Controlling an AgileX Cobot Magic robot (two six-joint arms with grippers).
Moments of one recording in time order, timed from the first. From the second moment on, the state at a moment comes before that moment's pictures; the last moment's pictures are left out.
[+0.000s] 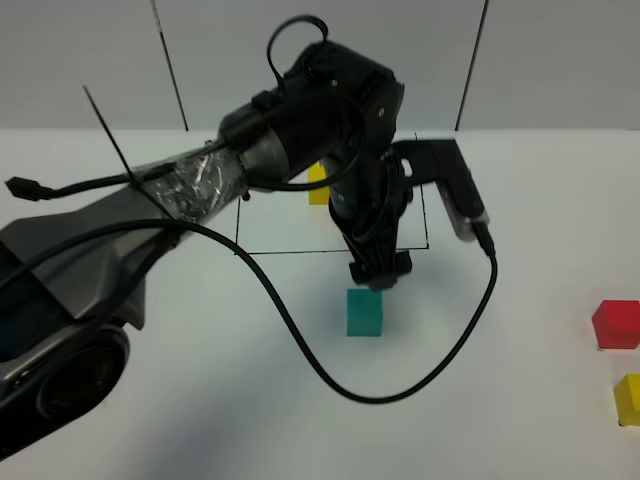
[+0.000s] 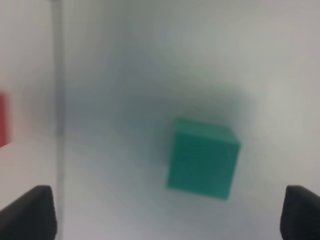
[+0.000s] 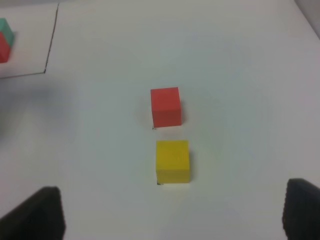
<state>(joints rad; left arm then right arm) -0.73 2.31 -2.17 0.04 1.19 0.63 0.09 -0.01 -0.49 0.02 1.06 0.08</state>
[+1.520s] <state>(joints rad) -0.49 1.15 -1.83 0.52 1.19 0.16 0.09 -0.01 -0.49 0.02 1.06 0.08</state>
